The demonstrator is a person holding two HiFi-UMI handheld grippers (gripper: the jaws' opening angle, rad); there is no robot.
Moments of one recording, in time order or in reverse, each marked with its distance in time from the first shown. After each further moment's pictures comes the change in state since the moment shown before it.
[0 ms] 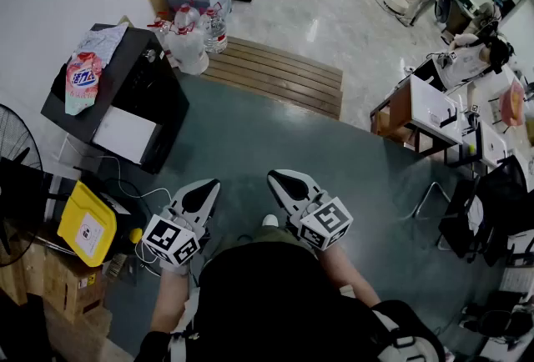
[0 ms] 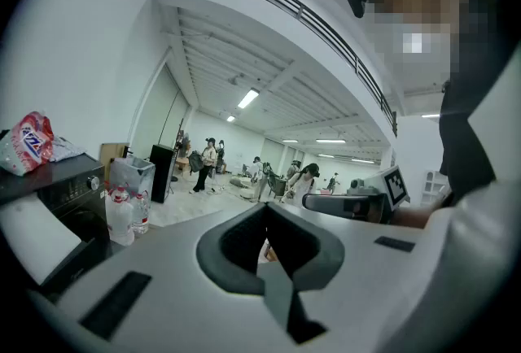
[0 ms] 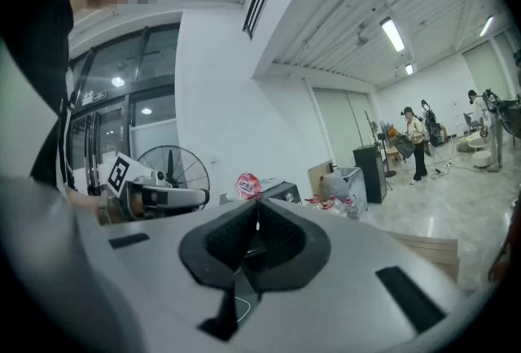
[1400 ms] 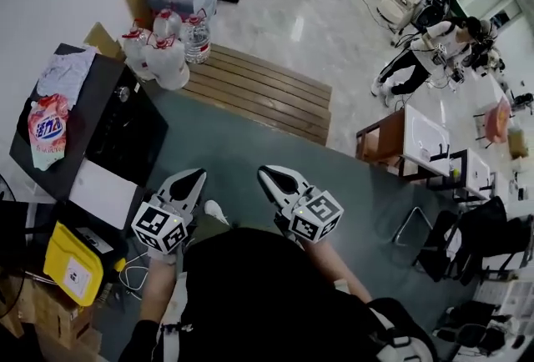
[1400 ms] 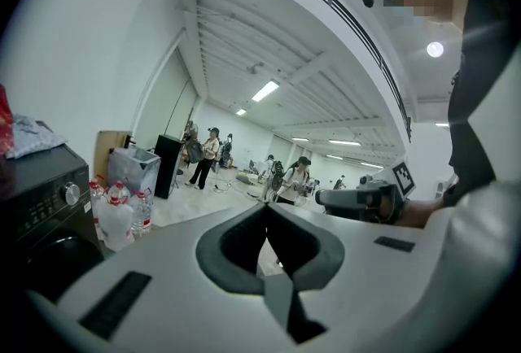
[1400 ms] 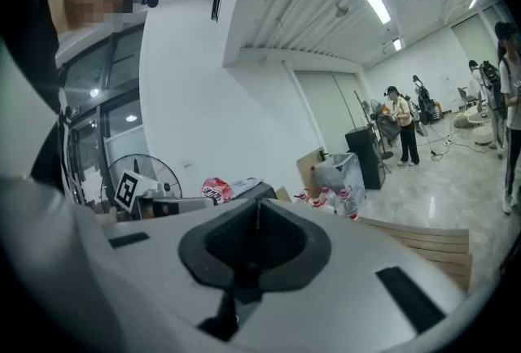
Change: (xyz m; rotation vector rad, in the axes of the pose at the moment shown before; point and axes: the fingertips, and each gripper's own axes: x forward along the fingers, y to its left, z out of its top) left arm 0.192 0.226 0.047 -0.076 0.026 0.011; right arm 0.190 -0.204 0.059 0.105 0.066 -0.016
